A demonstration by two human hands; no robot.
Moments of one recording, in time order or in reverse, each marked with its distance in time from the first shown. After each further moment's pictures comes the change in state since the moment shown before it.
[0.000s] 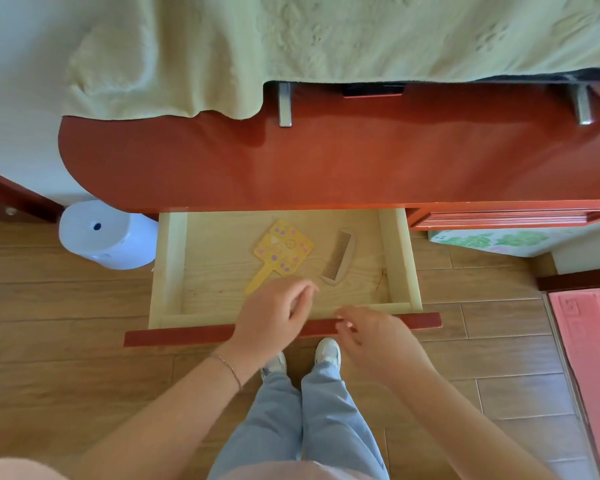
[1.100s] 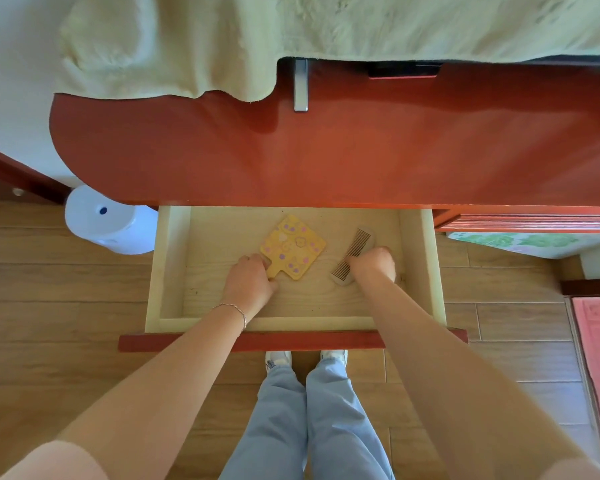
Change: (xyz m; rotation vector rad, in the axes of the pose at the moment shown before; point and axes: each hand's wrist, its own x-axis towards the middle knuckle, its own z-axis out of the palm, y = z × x) left_hand 0.040 -0.097 0.028 0.242 -0.353 -0.747; right_hand 0.172 0.032 0.032 0.546 0.143 0.789
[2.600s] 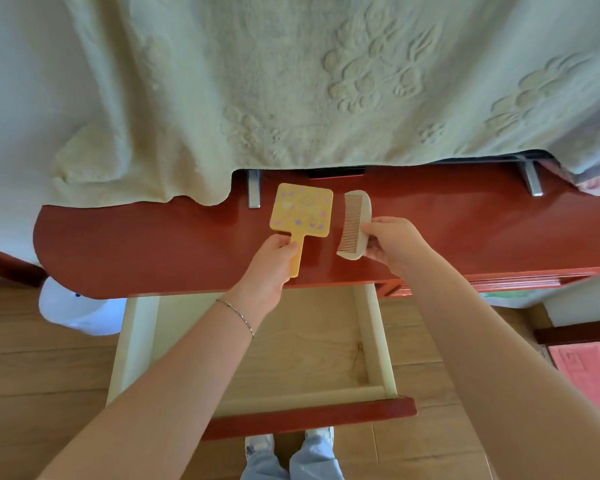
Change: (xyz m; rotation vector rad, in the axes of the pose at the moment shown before) left_hand -0.011 0.175 -0.112 -1.133 -0.112 0.040; right_hand -0.012 -0.091 -0.179 0.709 -0.300 -0.306
